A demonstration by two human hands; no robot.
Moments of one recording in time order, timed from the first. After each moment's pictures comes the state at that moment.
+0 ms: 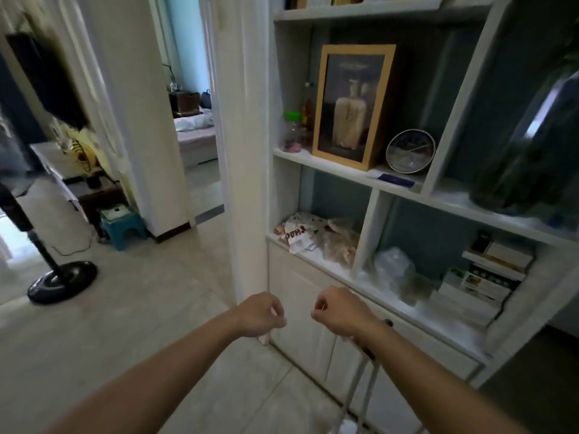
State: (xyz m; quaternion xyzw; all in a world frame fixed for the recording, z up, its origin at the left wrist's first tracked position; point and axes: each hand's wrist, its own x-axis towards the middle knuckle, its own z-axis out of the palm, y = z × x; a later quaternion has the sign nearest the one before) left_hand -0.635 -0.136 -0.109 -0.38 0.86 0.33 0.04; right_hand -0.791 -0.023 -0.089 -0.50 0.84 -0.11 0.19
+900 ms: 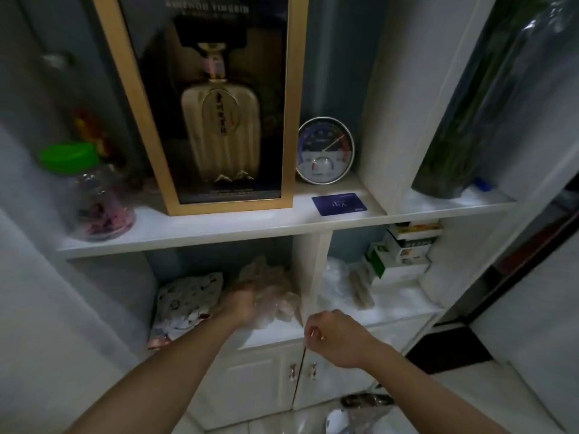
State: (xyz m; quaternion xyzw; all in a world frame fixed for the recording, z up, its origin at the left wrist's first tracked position) left_hand -0.985 -0.415 -0.180 -0.14 0.94 0.28 0.14; right_hand -0.940 -0.191 -0.124 -0.18 0.93 -0.21 0.24
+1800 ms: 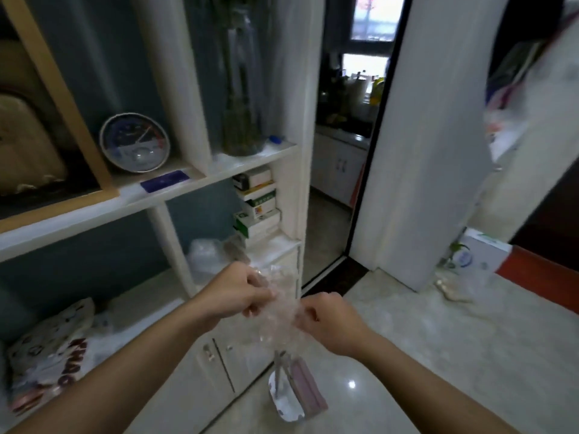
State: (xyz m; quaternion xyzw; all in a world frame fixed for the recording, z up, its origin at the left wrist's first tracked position) left_hand -0.820 -0.213 -0.044 0.20 0.85 0.42 0.24; right_hand -0.725 -0.036 -0.099 0.04 0.96 -0.27 0.04
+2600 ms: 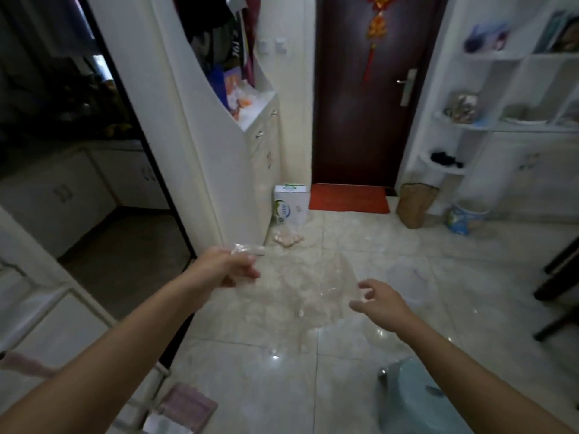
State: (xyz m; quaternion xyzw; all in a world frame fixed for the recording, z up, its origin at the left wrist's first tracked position) left_hand -0.552 0.136 -0.043 0.32 0.72 0.44 0.42; right_hand -0.277 0.264 -0.138 0.59 0.69 -0.42 -0.08
